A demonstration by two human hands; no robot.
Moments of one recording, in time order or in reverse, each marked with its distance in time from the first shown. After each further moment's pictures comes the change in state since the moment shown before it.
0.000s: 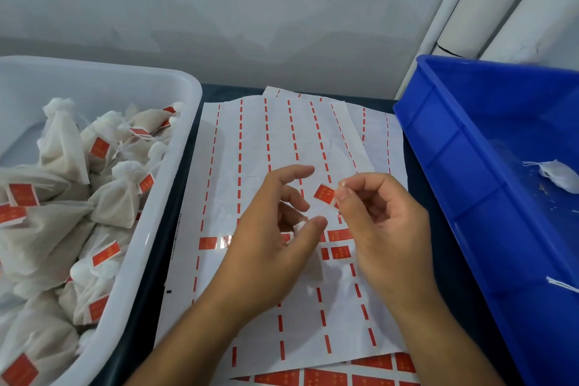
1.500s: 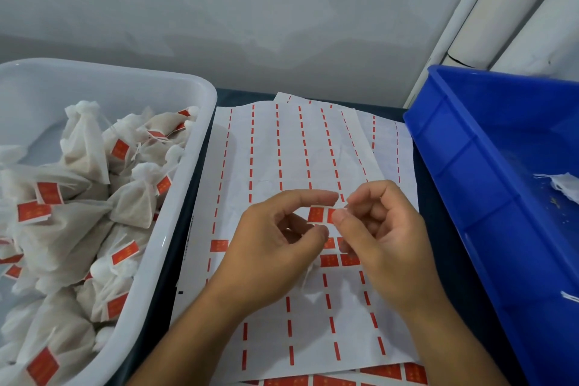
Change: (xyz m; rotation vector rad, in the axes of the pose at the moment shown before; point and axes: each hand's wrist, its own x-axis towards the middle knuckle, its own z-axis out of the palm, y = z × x) left_hand 0.002 0.009 -0.013 -0.036 -0.050 -0.059; right_hand 0.002 0.010 -0.003 0.044 -0.196 0.014
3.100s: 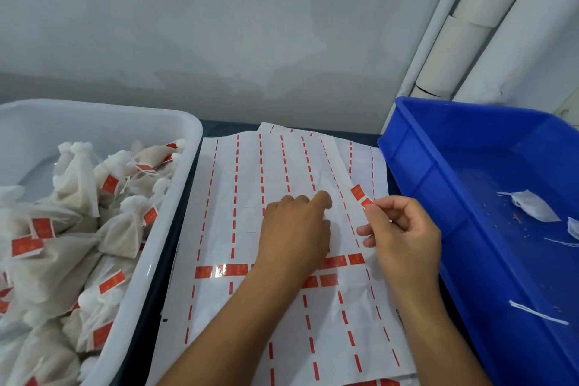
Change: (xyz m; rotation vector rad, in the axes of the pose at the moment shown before) left_hand 0.071 -0.001 0.057 0.876 0.026 0.066; right_hand 0.024 0.014 -0.034 -0.100 0.485 0.124
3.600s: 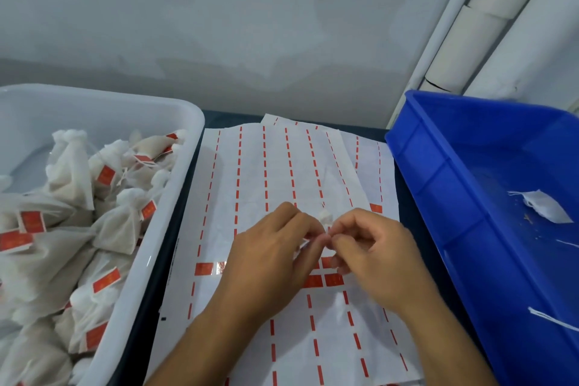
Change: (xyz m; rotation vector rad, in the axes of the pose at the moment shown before) left_hand -0.051 -0.036 -0.011 -0.298 0.240 0.182; right_hand -0.012 -0.012 0.005 -0.294 -0.544 -0.089
